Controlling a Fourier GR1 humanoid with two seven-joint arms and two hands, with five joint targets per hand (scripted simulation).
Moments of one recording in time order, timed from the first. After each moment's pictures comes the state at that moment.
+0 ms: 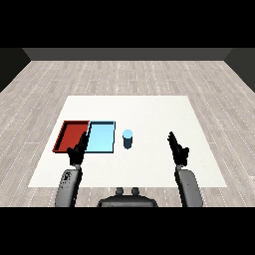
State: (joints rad) left arm 0.01 0.08 0.00 -1.57 -0.01 0.01 0.02; right arm 0.02 -0.12 0.00 -1.58 0.00 0.00 0.03
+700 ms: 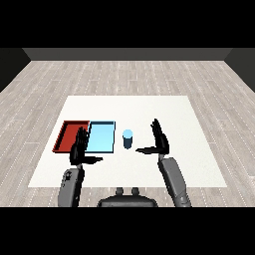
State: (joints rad) left arm 0.00 0.02 0.03 -1.61 0.08 -0.06 -0.32; right arm -0.21 -0.01 0.13 -1.48 -0.08 -0.10 -0.18
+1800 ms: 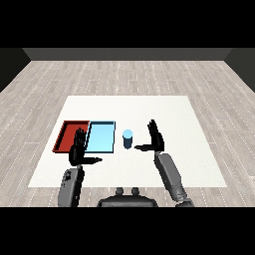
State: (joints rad) left arm -0.01 0.03 0.05 -1.54 0.13 -0.10 -0.45; right arm -0.31 0.00 0.12 -1.22 -0.21 -0.09 -0.32
